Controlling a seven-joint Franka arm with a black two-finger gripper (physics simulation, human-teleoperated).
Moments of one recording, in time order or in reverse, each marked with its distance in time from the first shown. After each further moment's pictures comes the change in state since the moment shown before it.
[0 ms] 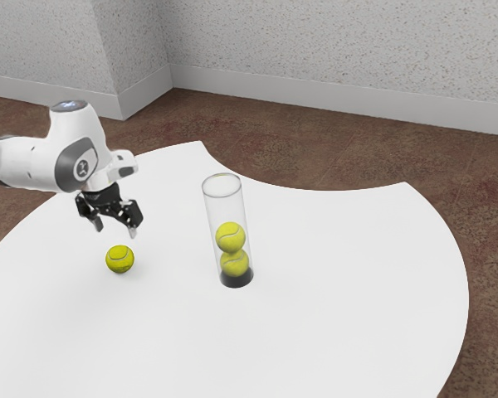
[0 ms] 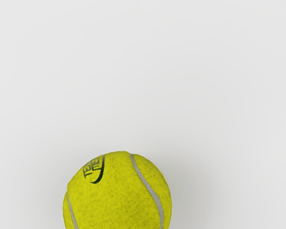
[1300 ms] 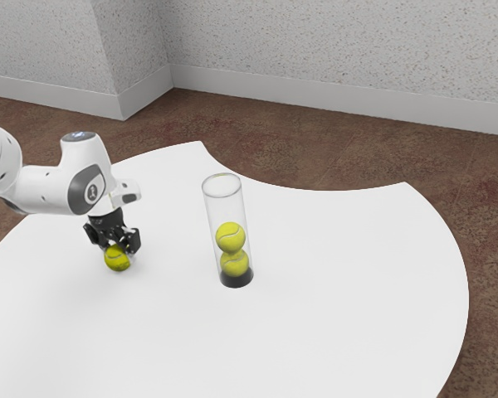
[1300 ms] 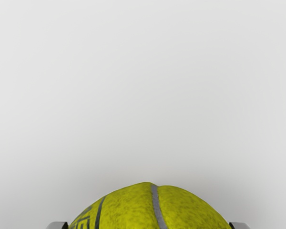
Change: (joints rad) arm 0.045 0.206 -0.003 0.071 -0.020 0.064 0.106
